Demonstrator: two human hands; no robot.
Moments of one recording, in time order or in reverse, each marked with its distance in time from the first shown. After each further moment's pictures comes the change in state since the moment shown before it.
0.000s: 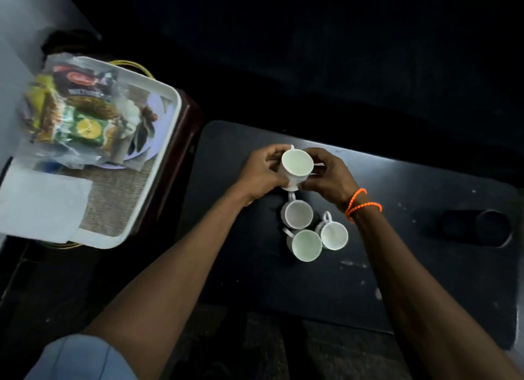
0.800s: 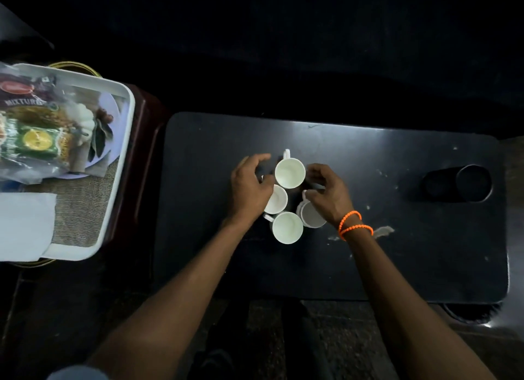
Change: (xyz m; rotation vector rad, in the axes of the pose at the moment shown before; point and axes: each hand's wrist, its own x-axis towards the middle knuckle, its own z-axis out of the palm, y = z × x) left_hand -0.026 -0.035 0.065 0.393 0.339 0.098; right_hand -0.059 0.082 -0.008 -0.017 0.271 0.094
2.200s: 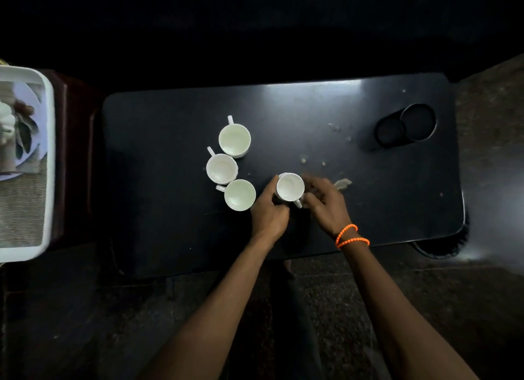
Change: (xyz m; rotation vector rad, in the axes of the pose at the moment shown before) left_hand -0.130 0.022 0.111 -0.191 -0.340 -0.448; right_hand -0.097 0.087 -0.057 0.013 0.072 0.026
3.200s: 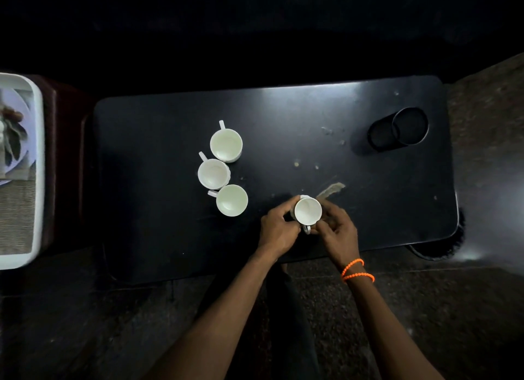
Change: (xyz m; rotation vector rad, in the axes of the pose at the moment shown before) left_hand -0.008 -0.014 0.024 0.149 -0.168 0.016; right_hand -0.043 0.053 -0.009 0.255 0.195 0.219
